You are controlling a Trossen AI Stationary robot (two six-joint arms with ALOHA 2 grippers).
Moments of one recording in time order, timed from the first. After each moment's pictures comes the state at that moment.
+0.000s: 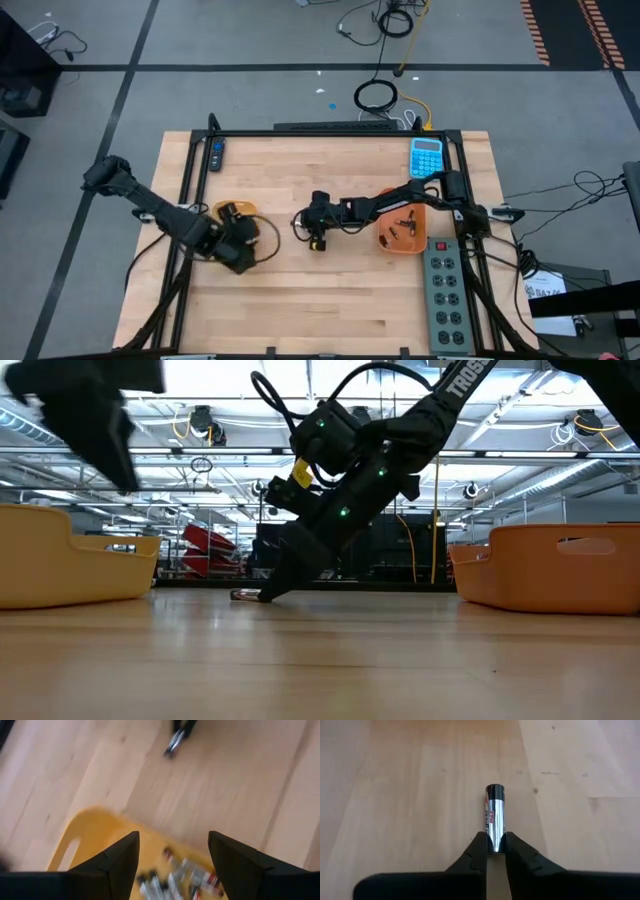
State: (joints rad) left arm -0.52 1.28 0.91 -1.02 -0.49 -0.82; right arm -0.01 2.14 1.25 0.13 0.10 -0.02
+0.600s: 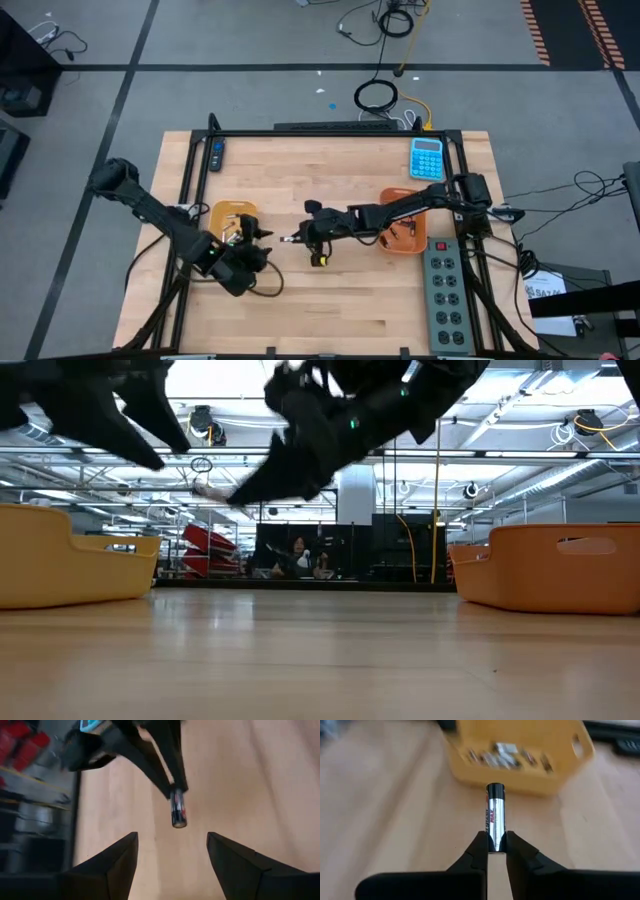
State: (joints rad) left arm -0.63 1.37 0.91 -0.71 -0.77 -0.13; right arm 0.10 1.98 1.24 0.20 0.04 -0.06
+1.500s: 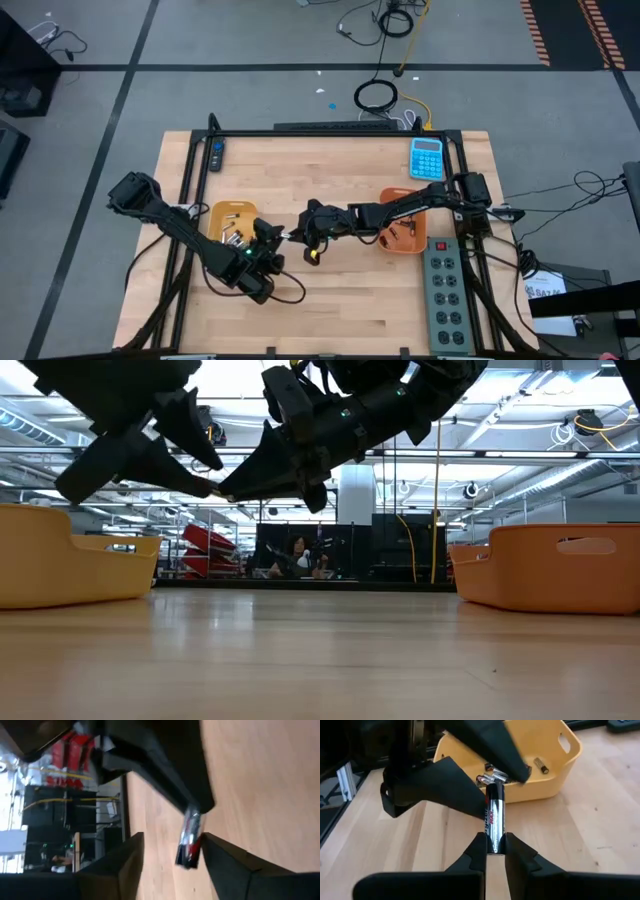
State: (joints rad) left arm -0.59 1.63 0.97 -0.69 -1.04 0.00; right arm 0.09 1.98 1.24 0.27 0.03 0.26
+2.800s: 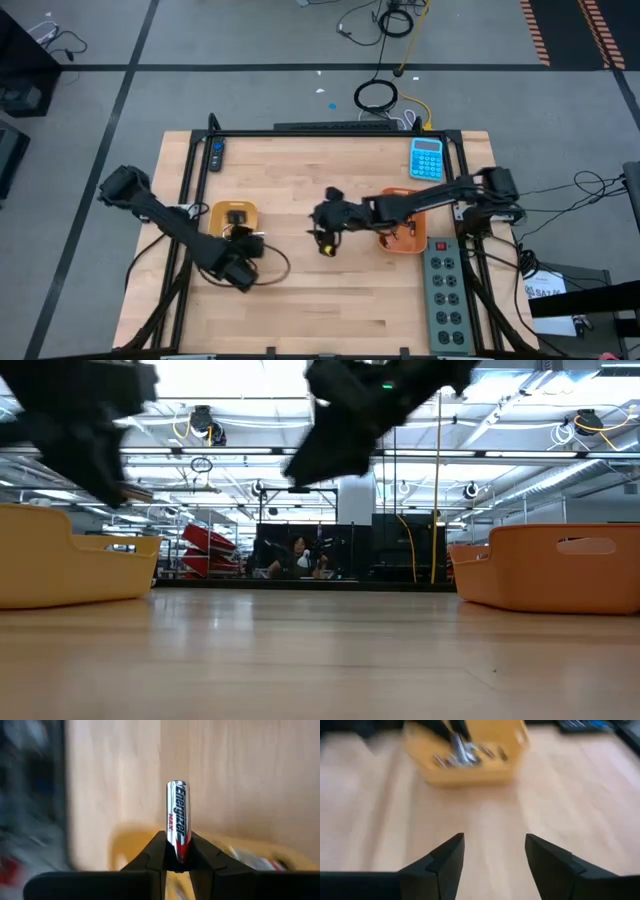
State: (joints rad) left arm -0.59 1.53 0.99 -1.14 -0.67 -0.53; right arm 0.10 1.80 1.22 -0.04 0.16 0.14
